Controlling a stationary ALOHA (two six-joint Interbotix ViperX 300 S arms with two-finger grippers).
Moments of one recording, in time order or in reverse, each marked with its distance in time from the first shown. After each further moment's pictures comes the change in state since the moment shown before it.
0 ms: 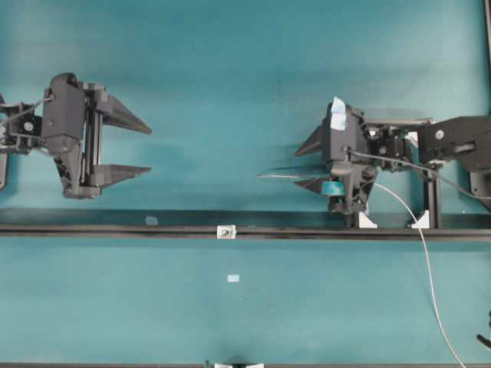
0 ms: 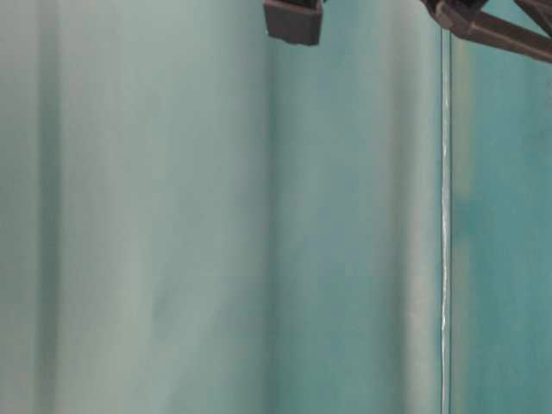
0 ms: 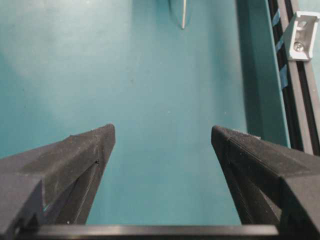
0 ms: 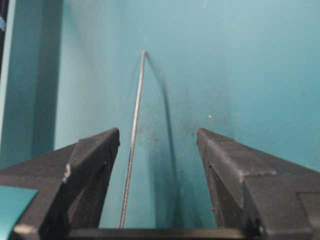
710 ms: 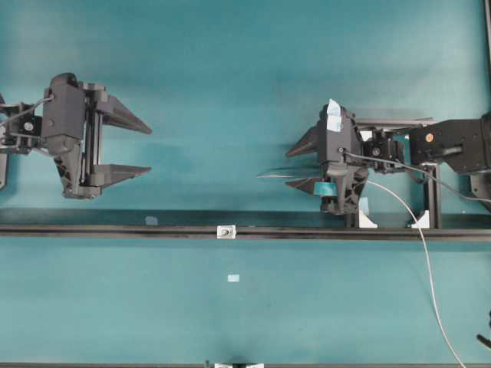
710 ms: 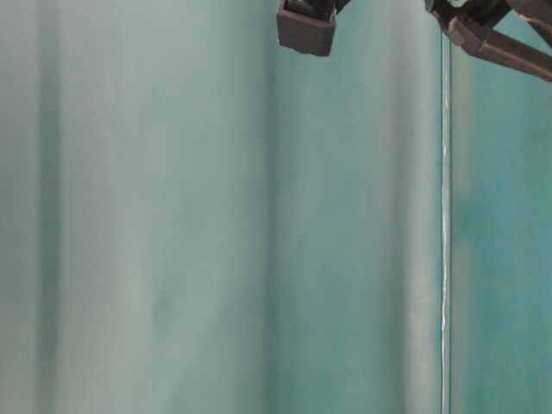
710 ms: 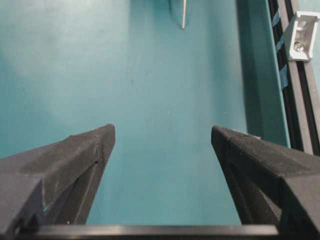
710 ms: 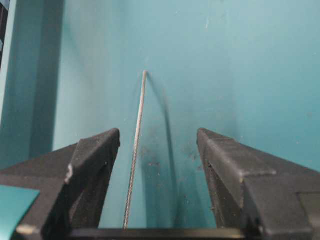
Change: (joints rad) left arm 0.000 0.000 0.000 0.000 -0.002 0.000; right arm 0.002 0.058 -0.009 0.000 -0.114 0.000
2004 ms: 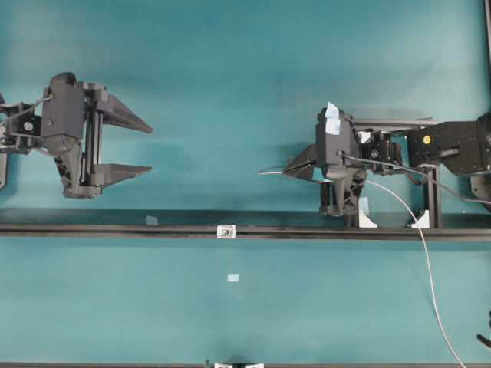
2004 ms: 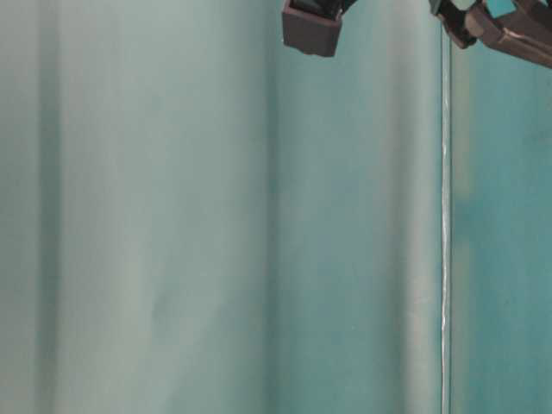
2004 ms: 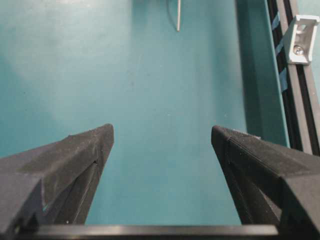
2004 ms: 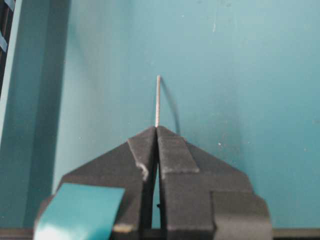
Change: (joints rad) left arm 0.000 0.000 0.000 0.000 -0.008 0.000; right arm 0.005 0.018 0.000 -0.003 -0.020 -0.006
